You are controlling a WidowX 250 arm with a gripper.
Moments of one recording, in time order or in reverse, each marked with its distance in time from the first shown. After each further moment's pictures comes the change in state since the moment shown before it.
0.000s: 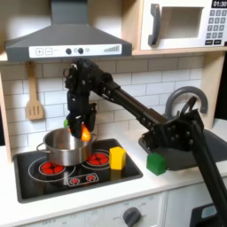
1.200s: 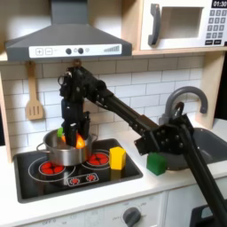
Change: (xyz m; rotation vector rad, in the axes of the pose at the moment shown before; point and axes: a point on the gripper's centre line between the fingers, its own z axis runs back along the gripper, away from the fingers) arm 0.009 0.011 -0.022 0.067 0.041 0.061
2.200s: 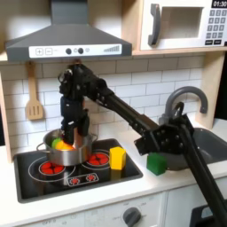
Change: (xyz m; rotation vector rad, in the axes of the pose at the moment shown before) arm 0.004 0.000 0.006 -0.001 -0.035 0.042
